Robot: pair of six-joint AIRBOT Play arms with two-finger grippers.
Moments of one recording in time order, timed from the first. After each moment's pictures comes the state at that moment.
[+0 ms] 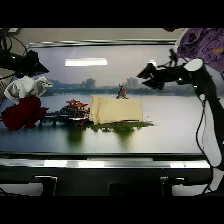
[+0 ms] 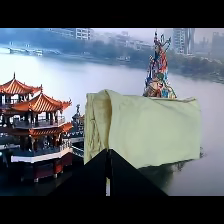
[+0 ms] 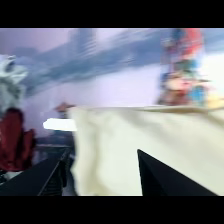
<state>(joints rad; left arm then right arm) 0.10 -1.58 2.00 1.04 -1.53 -1.70 -0.05 -1.63 1.60 -0.75 1.17 1.64</state>
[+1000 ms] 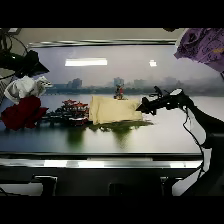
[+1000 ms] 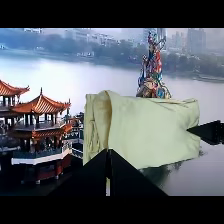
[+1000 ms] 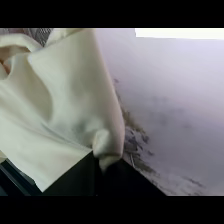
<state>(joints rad) 0.10 -1.58 2.00 1.04 -1.53 -1.70 -0.07 -1.89 1.36 -0.65 1.21 1.31</state>
